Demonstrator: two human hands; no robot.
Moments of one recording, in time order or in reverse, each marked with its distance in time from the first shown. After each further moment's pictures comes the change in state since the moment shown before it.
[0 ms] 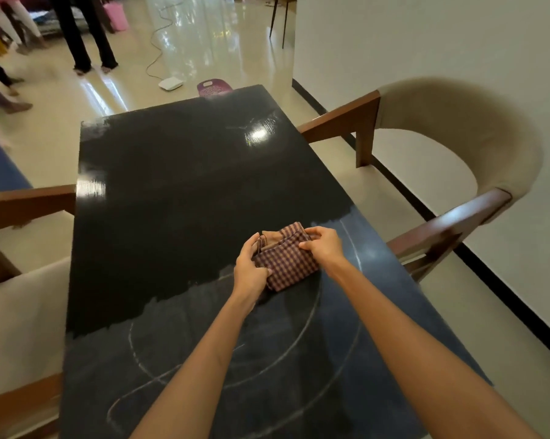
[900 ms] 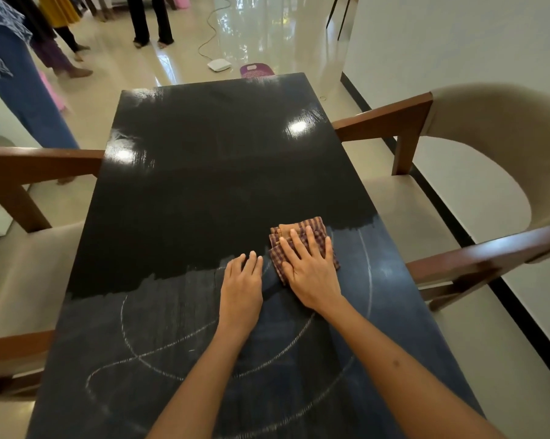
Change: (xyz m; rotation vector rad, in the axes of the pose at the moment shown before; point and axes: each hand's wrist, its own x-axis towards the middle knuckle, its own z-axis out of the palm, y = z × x) left_hand -0.017 -0.051 0.004 1.353 0.338 0.458; right_hand 0.000 0.051 0.027 -1.087 -0.082 -0.815
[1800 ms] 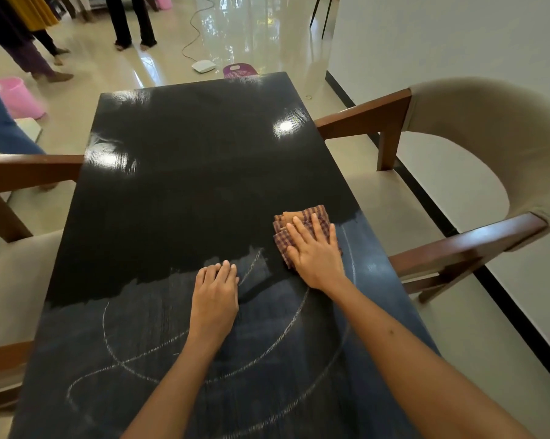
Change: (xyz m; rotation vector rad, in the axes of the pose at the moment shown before) left_hand -0.016 -0.020 0.007 0.031 0.167 0.054; right_hand 0.013 0.047 -0.006 0.033 -0.073 0.098
